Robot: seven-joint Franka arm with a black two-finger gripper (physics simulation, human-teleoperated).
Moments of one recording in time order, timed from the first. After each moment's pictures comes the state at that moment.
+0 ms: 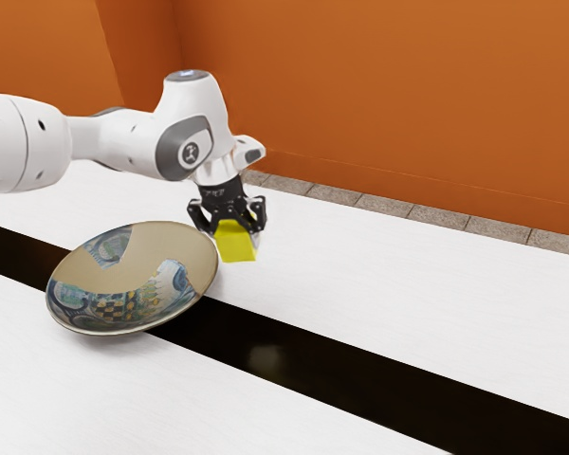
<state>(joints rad) -0.08 0.28 0.00 -1.77 -0.05 2.12 -0.37</state>
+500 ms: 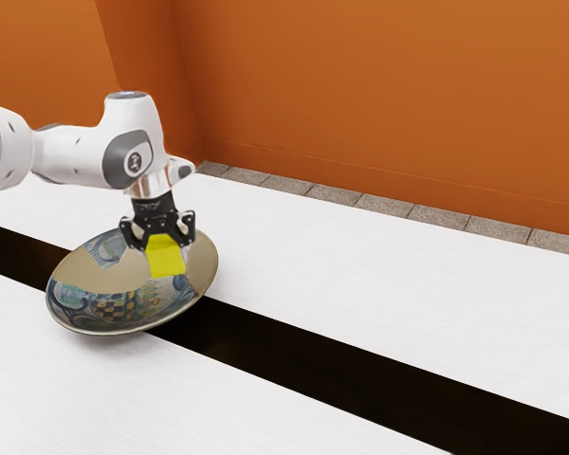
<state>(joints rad) 0.10 0.28 0.05 -1.87 -0.02 2.08 -0.40</state>
